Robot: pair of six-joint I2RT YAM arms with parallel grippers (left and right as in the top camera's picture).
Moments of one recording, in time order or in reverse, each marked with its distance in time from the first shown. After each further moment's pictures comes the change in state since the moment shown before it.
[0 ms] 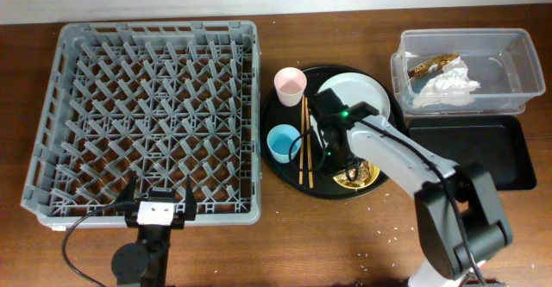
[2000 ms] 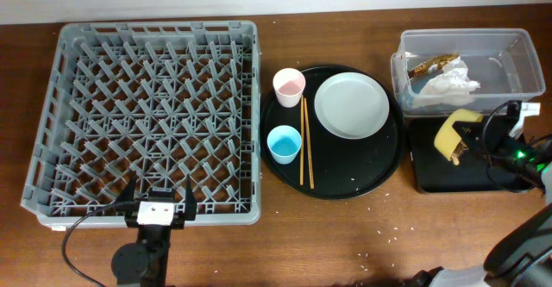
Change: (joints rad) left arm 0.000 0.000 0.000 0.000 0.000 0.000; right arm -1.239 -0.147 -0.155 0.197 -1.189 -0.259
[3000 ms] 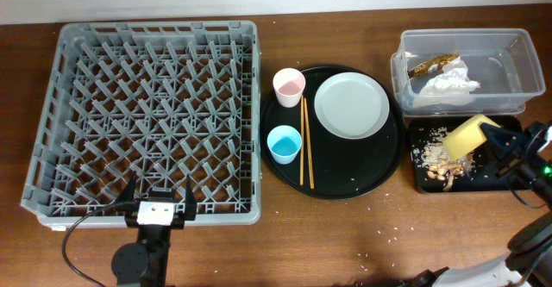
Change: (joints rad) left arm 0.000 0.000 0.000 0.000 0.000 0.000; right arm -0.158 0.137 -0.005 0.047 -0.317 0.323
